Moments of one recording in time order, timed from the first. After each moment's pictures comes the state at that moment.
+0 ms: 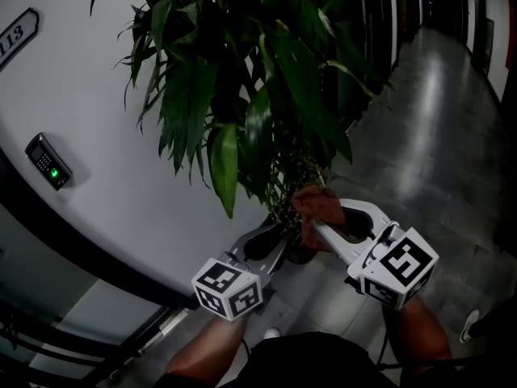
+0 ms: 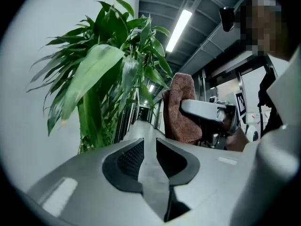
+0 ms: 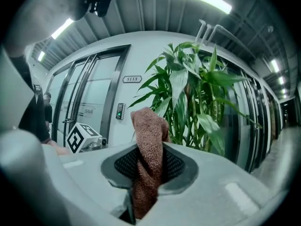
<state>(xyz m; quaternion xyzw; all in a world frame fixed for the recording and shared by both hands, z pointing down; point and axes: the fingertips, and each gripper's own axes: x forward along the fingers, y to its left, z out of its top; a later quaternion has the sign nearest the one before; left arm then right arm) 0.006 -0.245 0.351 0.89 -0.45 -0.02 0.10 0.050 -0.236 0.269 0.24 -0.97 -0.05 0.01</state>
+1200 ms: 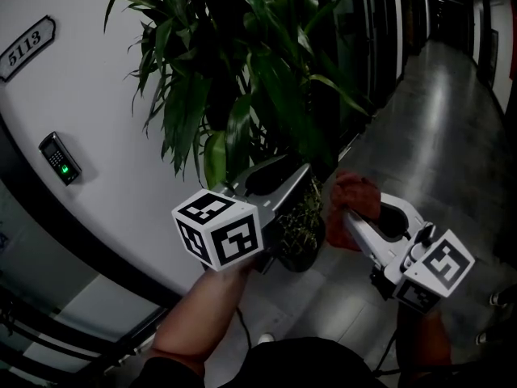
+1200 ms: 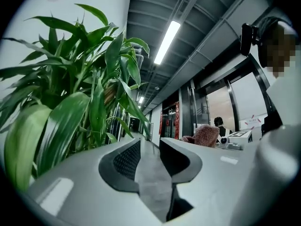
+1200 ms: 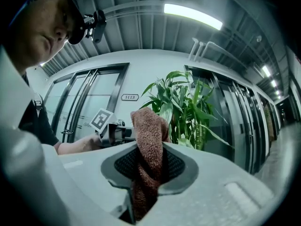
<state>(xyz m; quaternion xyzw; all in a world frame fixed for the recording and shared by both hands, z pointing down) 0.072 -0.274 0.189 0.91 -0.41 -0.07 0.04 0.140 -0.213 0.206 0.25 -0.96 -0.05 -0.07</state>
